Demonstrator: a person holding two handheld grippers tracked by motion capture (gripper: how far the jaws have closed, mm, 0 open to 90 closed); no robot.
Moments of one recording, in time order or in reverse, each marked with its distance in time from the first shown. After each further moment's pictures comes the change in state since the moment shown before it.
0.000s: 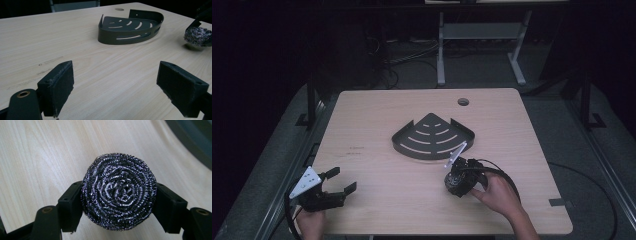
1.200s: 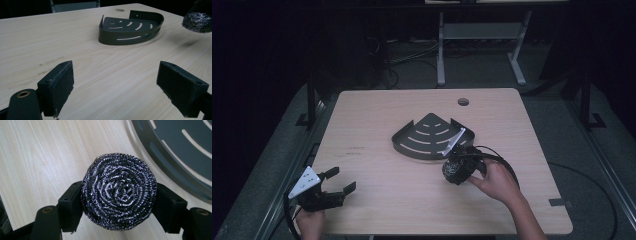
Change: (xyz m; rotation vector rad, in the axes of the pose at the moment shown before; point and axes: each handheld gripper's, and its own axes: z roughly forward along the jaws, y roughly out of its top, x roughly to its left) left arm 0.001 0.000 -0.001 -0.006 0.002 -0.002; right arm -0.014 0.025 -0.027 -0.020 -0.008 -0.011
